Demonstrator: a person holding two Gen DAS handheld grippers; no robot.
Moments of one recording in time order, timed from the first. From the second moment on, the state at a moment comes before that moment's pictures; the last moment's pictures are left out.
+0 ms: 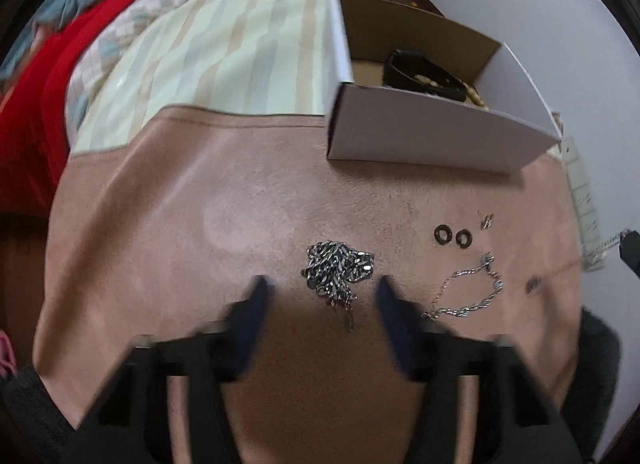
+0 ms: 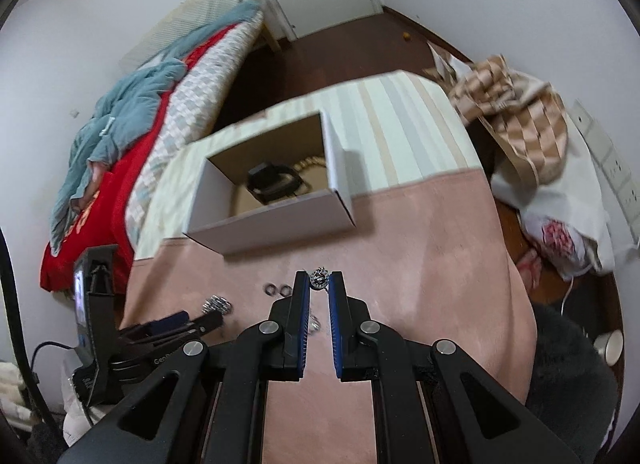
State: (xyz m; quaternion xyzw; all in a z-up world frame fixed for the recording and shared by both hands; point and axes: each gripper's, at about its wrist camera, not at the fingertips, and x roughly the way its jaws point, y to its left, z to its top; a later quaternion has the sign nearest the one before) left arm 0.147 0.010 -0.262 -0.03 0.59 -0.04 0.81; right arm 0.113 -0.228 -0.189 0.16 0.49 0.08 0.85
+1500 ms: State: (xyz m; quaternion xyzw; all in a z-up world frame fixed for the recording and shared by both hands) left arm 0.296 0.007 -0.162 -0.07 0.53 -0.11 0.84; right arm 0.291 -0.175 -0.138 0.05 0.50 0.12 0.85
